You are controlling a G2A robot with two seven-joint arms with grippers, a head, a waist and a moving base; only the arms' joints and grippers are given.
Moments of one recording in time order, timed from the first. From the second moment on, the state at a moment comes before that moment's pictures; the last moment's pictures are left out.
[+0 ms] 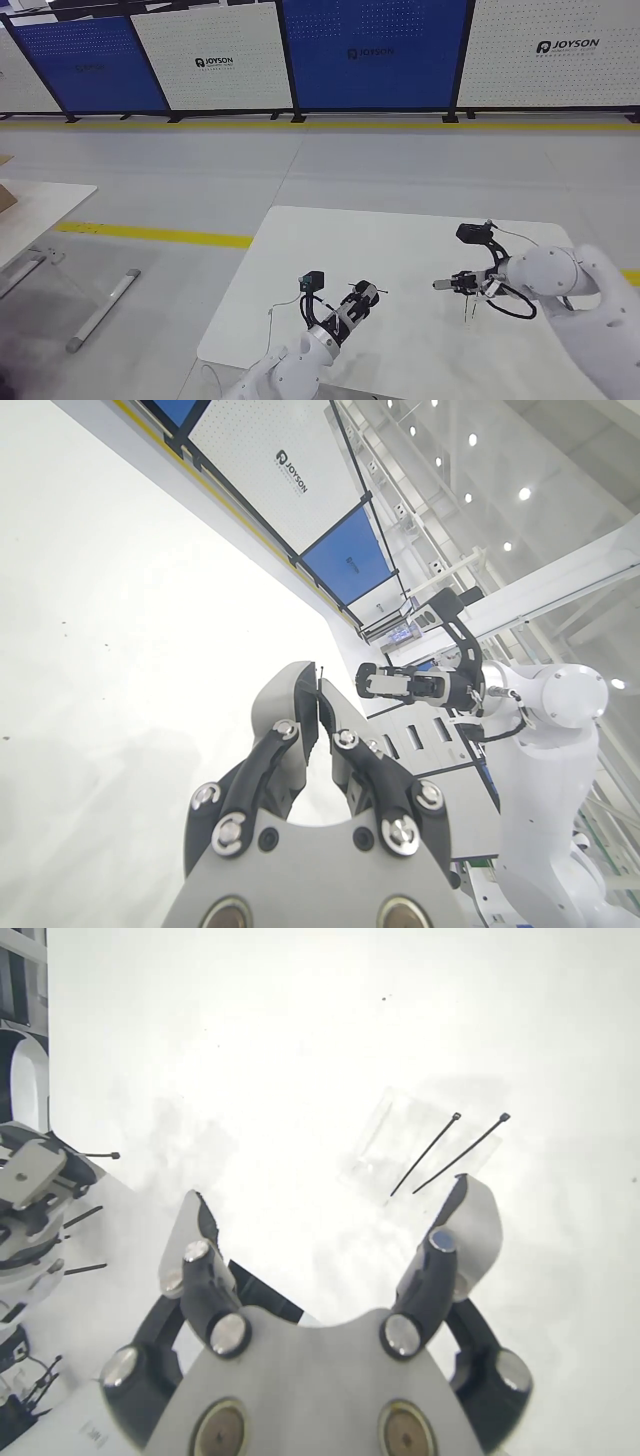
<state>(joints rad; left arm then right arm) 1.56 -1.23 -1.03 -1.78 0.26 0.04 0.02 -0.80 -1.03 0.95 -1.46 -0.48 0.19 1.32</state>
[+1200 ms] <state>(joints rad) 1.56 -1.23 -1.03 -1.78 0.26 0.04 0.02 -0.76 -1.06 0.86 -1.36 -0.56 0.30 1.32</state>
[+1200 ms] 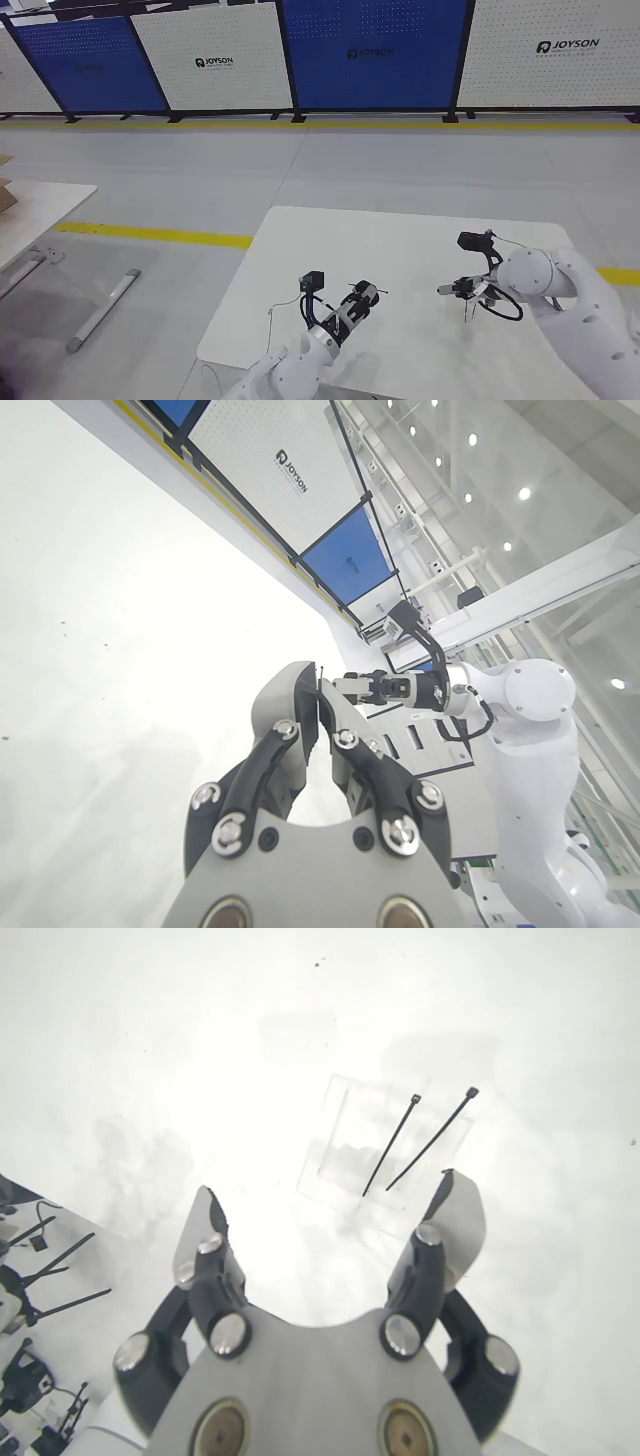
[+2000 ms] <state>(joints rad) 1.56 -1.23 -1.03 -1.78 0.26 0.04 0.02 -0.74 -1.09 0.83 -1.27 -0.64 0.34 1.37</state>
